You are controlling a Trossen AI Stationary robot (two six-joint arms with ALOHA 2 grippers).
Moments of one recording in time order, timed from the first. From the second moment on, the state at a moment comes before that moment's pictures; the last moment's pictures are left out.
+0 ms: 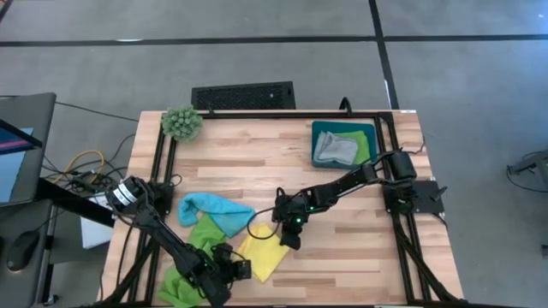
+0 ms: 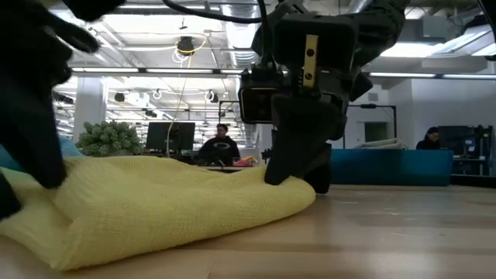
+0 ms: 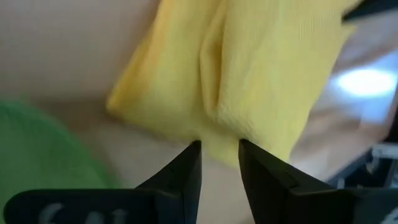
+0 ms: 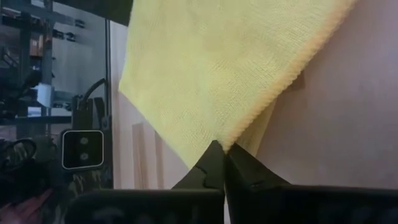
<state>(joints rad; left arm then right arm) -0.82 1.93 1.12 -0.30 -0.51 -2.34 0.18 2.03 1.09 0.08 -0.57 0.59</state>
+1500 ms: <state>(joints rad) -0.79 1.90 1.12 -0.46 -0.32 -2.34 0.18 2.03 1.09 0.10 -0.55 0.60</state>
